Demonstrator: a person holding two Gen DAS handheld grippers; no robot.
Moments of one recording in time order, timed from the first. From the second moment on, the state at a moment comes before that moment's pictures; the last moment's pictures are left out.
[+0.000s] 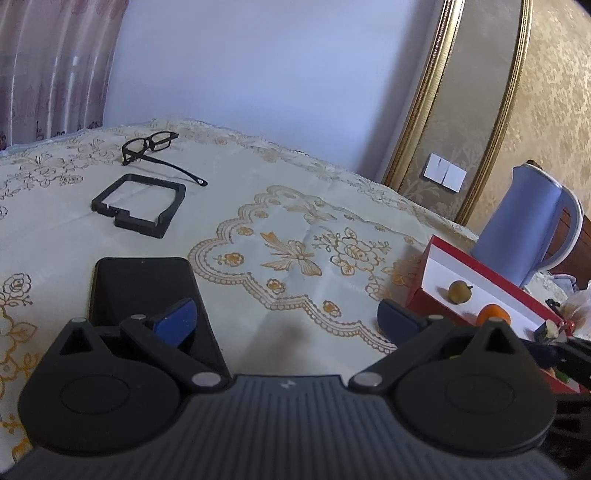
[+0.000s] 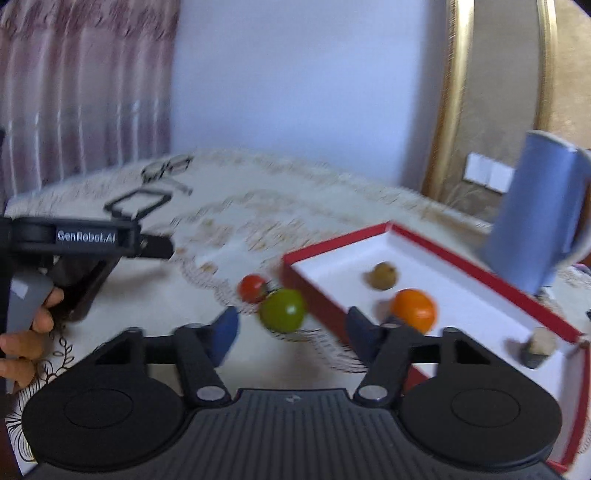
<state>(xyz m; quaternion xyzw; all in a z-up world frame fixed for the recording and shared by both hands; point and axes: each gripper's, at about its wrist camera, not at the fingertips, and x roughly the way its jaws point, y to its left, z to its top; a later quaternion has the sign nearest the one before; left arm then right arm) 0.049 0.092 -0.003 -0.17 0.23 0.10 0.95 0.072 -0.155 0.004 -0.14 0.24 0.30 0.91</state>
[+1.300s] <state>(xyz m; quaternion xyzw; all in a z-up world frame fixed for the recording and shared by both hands) 0.080 0.007 -0.002 0.07 0.23 0.03 0.97 0.002 -0.237 0.006 -0.03 0.19 0.26 0.94</state>
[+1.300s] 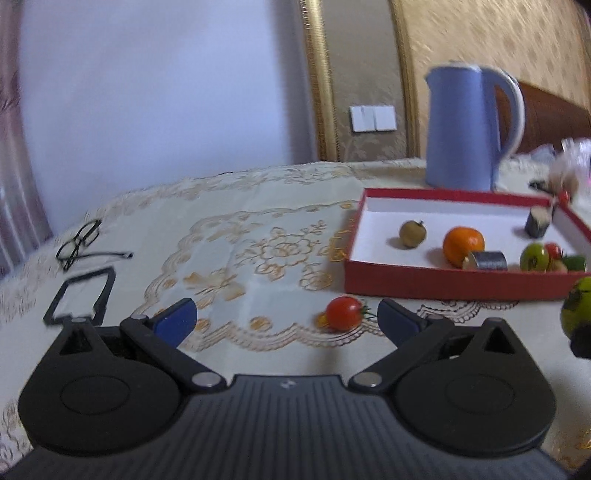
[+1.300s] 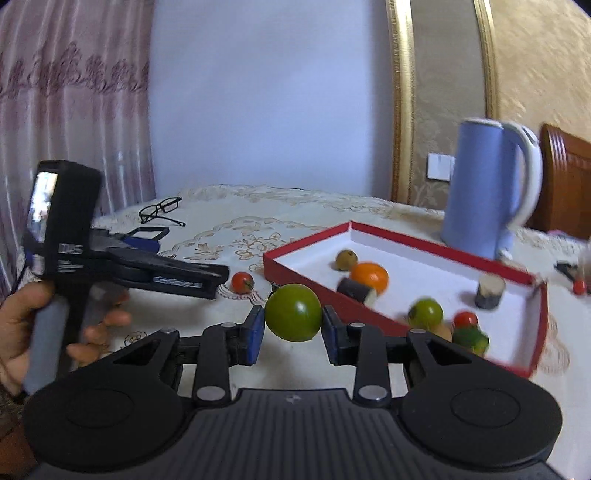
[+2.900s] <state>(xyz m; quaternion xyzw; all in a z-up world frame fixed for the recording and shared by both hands) 0.106 -0.059 0.055 0.07 0.23 -0.08 0.97 -0.026 -0.282 -0.003 0.03 0.17 0.23 0.96</state>
